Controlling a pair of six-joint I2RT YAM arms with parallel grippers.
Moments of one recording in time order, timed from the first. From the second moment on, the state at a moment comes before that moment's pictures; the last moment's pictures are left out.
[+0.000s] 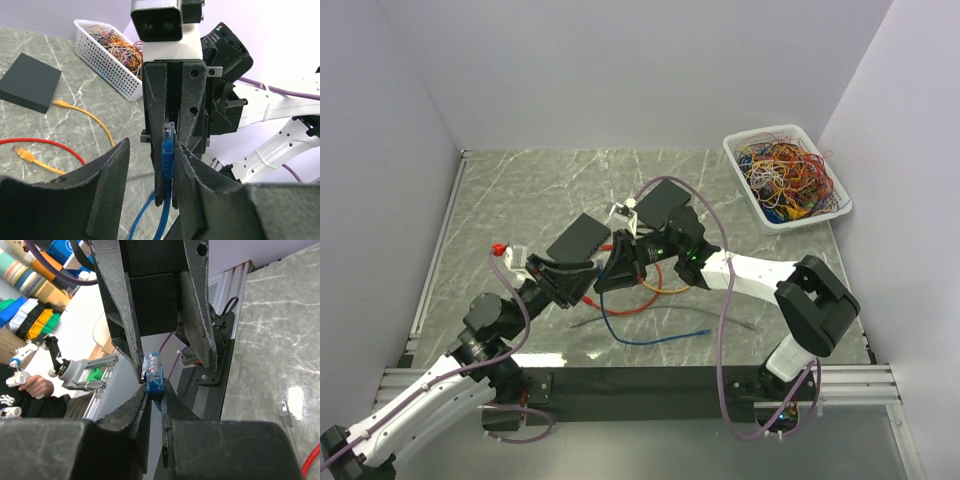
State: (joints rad) left arm -0.75 0.36 0.30 0.29 0.04 -0.68; right arm 0.79 1.60 0.91 0.83 -1.15 0.81
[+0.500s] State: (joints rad) left arm -0.75 0.35 0.32 0.26 0.04 -0.68; right arm 0.80 1.64 0.91 0.87 -1.17 0.85
